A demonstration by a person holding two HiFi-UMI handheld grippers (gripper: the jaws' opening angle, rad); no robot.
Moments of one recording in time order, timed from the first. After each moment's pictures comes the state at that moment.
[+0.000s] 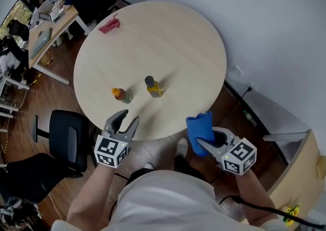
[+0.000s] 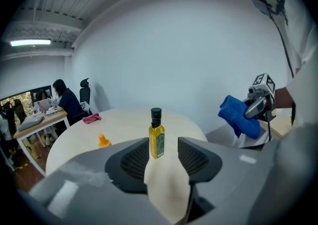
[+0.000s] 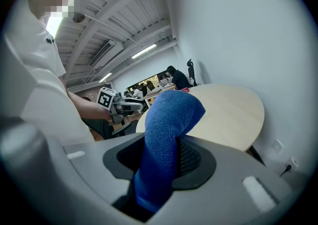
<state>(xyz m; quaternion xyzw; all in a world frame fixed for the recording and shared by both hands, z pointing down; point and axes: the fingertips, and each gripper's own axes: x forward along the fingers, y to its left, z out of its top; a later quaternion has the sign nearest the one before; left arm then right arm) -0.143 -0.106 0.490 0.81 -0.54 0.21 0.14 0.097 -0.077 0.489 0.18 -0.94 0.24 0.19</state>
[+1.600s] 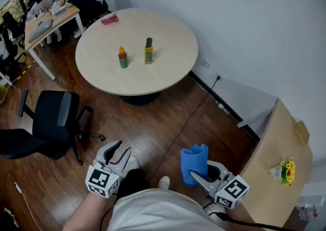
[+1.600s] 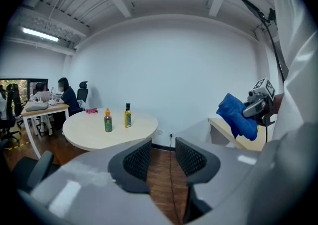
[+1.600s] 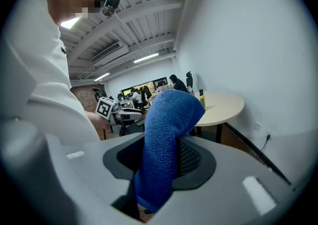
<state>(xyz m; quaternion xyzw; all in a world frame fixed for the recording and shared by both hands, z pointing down) -0.105 0.308 0.462 0.85 -0.49 0.13 0.13 0.127 0.359 0.421 0.27 -0.93 0.19 0.17</state>
